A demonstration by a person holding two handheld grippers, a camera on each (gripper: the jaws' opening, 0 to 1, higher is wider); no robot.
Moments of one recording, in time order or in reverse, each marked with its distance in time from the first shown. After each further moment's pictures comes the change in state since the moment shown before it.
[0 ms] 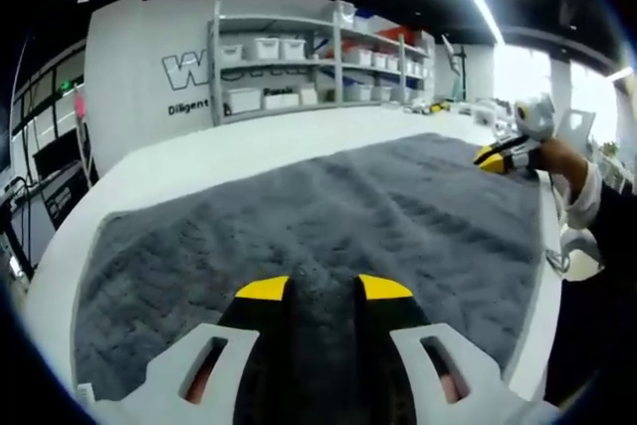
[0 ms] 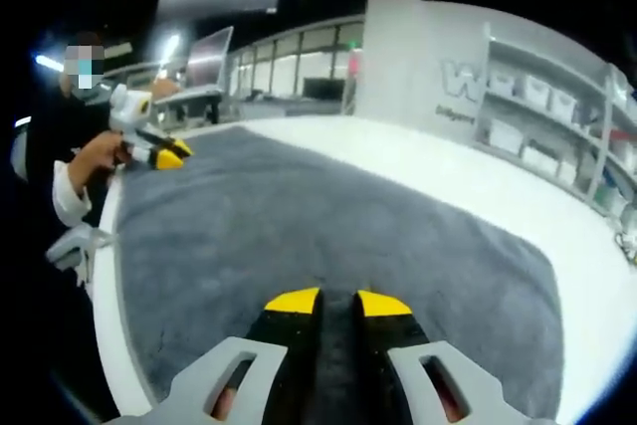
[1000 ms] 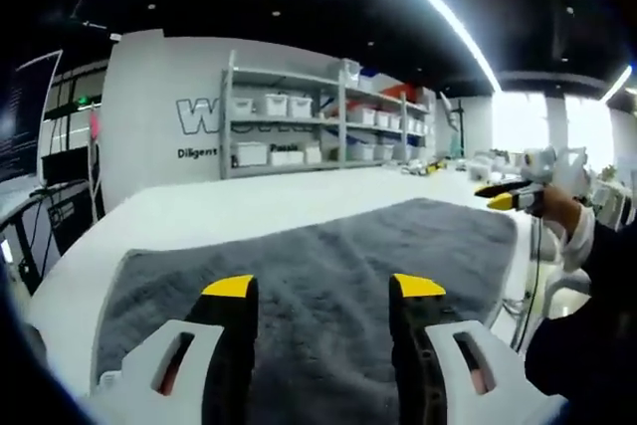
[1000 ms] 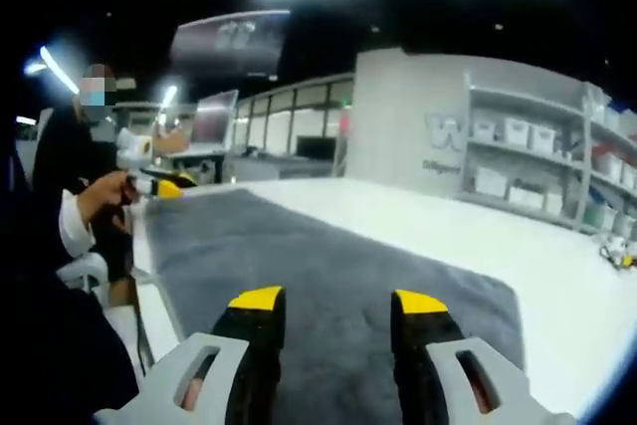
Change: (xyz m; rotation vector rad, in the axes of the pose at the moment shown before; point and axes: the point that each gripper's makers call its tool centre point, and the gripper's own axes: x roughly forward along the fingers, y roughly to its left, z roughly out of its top) left arm -0.051 -0.005 0.047 -0.038 -0.264 0.004; right arm -0.074 0.006 0.041 0.006 -0.274 -0.035
